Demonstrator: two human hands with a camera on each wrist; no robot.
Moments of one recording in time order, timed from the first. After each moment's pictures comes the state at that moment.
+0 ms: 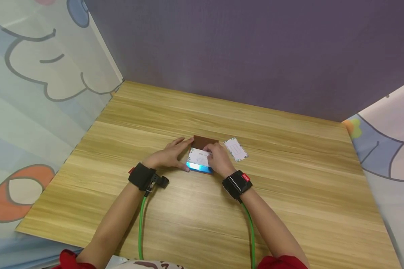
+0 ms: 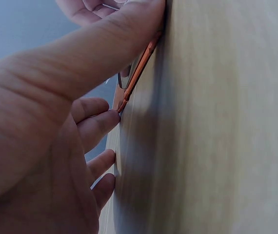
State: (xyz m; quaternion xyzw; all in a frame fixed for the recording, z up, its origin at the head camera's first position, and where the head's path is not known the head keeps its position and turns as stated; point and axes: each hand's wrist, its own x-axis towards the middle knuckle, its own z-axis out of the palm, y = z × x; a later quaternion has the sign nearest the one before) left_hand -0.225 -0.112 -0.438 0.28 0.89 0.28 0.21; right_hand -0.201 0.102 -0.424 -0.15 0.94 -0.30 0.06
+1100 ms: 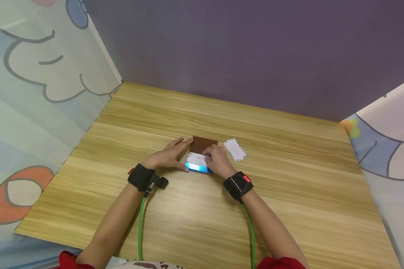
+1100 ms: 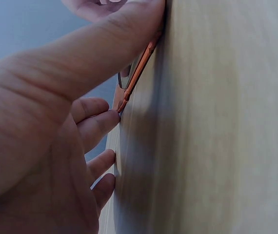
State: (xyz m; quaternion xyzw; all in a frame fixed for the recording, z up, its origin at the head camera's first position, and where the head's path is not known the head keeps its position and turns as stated) left_hand -0.224 -0.111 -0.436 0.28 0.89 0.28 0.22; right_hand -0.197 0.109 -0.426 -0.20 0.93 -0.31 0.07
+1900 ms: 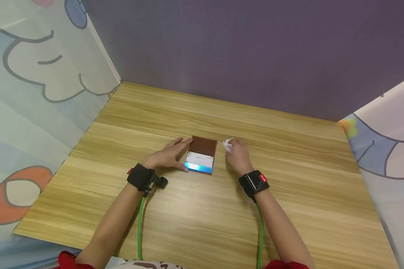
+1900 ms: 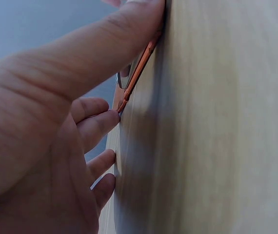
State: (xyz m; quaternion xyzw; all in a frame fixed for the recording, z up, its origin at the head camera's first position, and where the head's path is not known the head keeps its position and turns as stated) left_hand -0.224 -0.111 -0.439 0.29 0.90 0.27 0.21; right_hand -0.205 0.163 -0.422 -0.07 0.95 -0.30 0.02
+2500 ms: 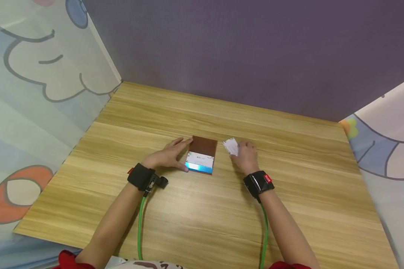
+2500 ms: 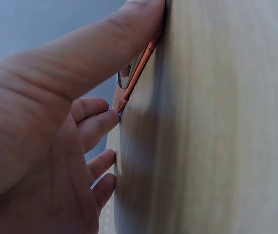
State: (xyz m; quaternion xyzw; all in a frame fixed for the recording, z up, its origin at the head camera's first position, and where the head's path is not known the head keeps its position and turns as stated) left_hand -0.224 -0.112 -0.438 0.28 0.89 0.28 0.22; right_hand -0.204 0.181 -0.425 -0.01 0.97 -0.23 0.04
